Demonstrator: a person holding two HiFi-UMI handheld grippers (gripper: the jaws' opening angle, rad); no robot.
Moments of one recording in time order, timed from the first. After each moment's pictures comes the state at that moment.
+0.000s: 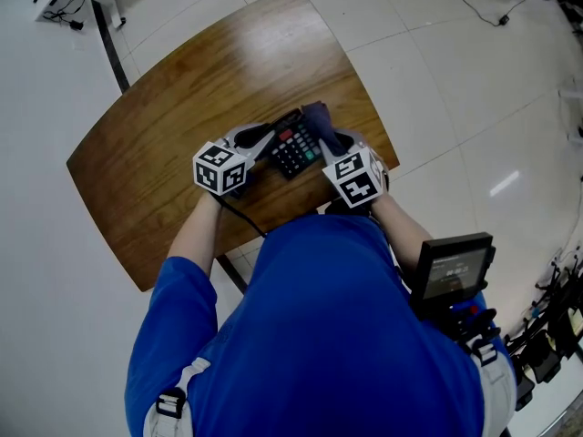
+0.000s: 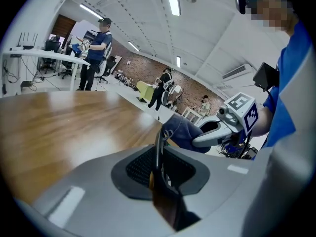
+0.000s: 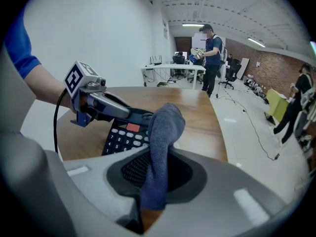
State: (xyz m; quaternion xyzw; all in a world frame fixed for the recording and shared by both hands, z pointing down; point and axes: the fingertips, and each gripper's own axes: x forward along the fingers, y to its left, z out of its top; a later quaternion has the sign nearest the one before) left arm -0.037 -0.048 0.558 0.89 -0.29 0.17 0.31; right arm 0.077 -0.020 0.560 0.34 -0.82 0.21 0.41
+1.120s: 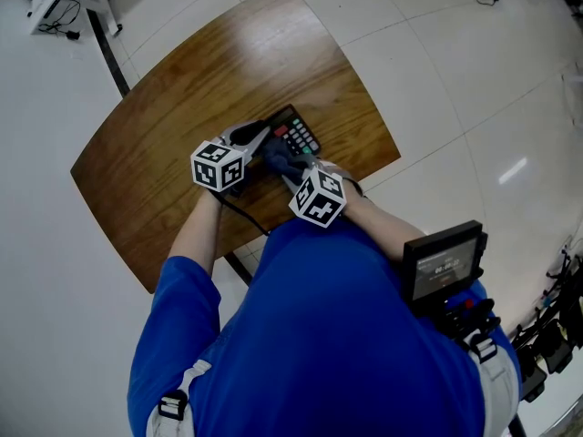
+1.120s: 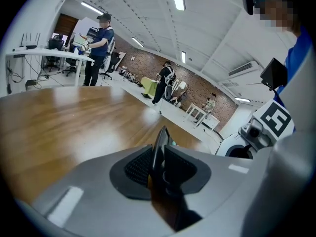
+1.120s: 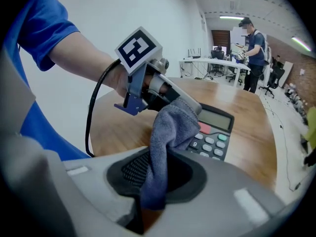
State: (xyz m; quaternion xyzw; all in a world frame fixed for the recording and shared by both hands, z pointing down) left arm -0.043 -0.050 0.573 0.87 -0.31 0.20 0.33; right arm -0.019 0.071 0.579 0.14 -0.88 0.17 0.43
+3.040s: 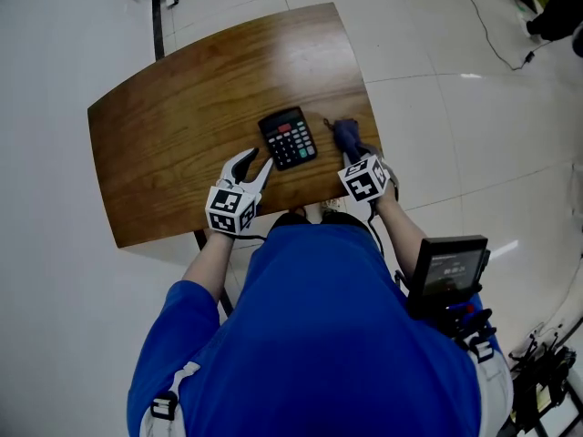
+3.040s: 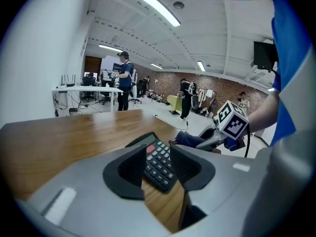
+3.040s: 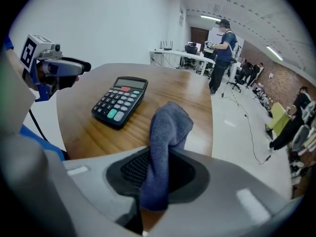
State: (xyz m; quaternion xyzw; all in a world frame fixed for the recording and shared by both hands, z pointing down) left arm -0.037 0.048 0.508 0.80 -0.53 0.17 0.22; right arm 0.162 -0.002 0.609 0.29 -0.81 0.15 0.49
